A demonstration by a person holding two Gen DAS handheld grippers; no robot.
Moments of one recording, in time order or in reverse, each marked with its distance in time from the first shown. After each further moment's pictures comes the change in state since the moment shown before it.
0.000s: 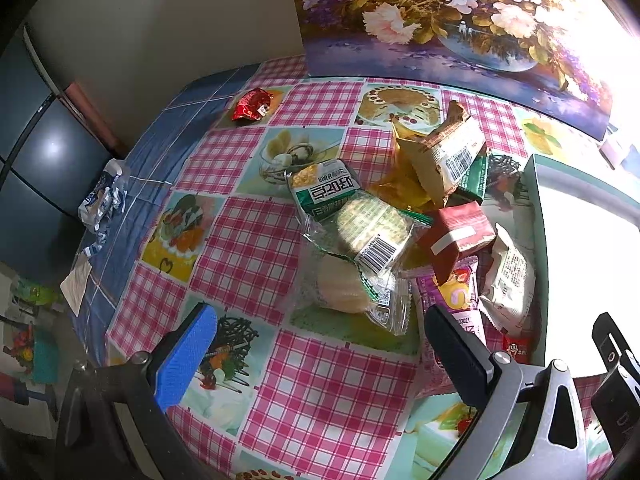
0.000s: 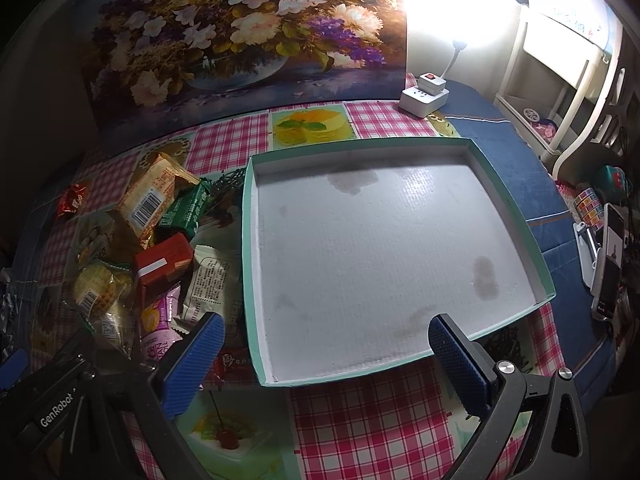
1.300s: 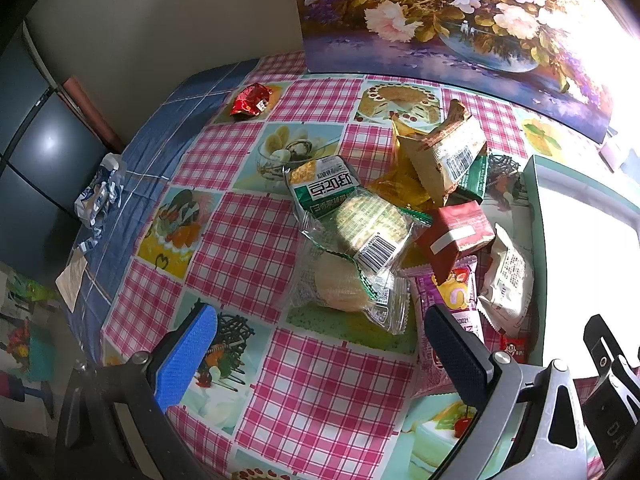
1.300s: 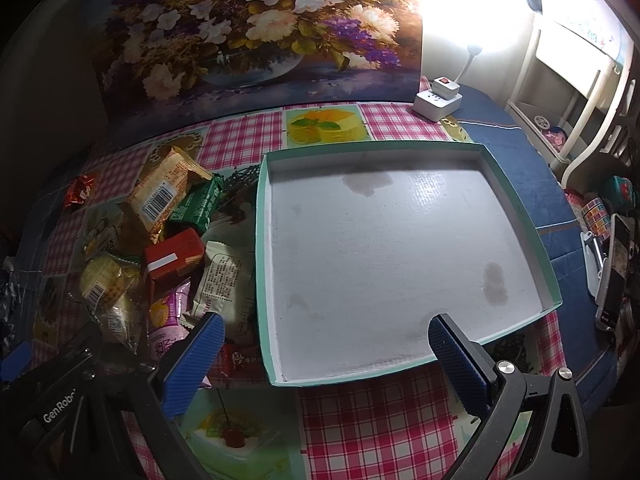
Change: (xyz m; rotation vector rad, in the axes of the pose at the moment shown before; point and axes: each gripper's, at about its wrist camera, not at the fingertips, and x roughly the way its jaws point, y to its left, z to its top) left arm 0.003 0.004 -0.002 -0.015 0.011 -0.020; right arm 0.000 0.008 0.001 -0.033 0.001 0.023
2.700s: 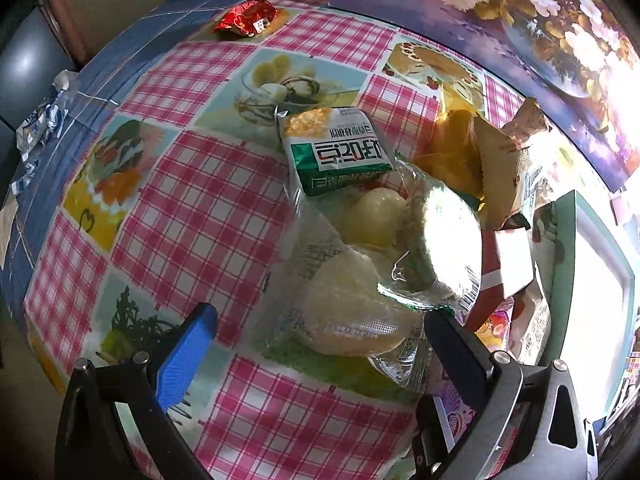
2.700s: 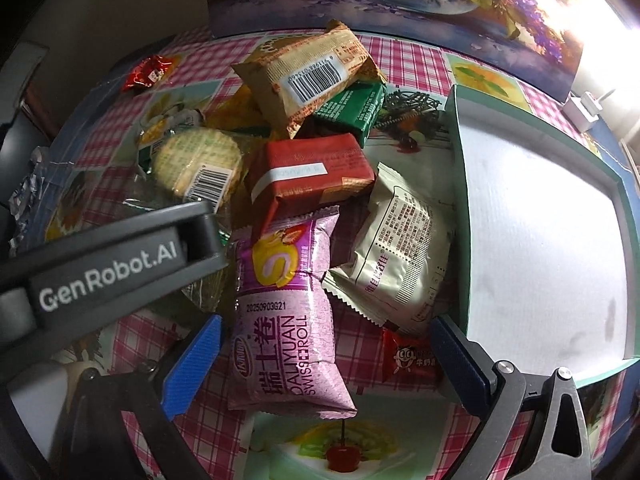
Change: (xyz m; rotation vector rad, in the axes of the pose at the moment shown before) left arm 0.090 0.026 0.024 -0.179 0.203 -0.213; right arm 0.069 0.108 -0.032 -0.289 0.175 0.160
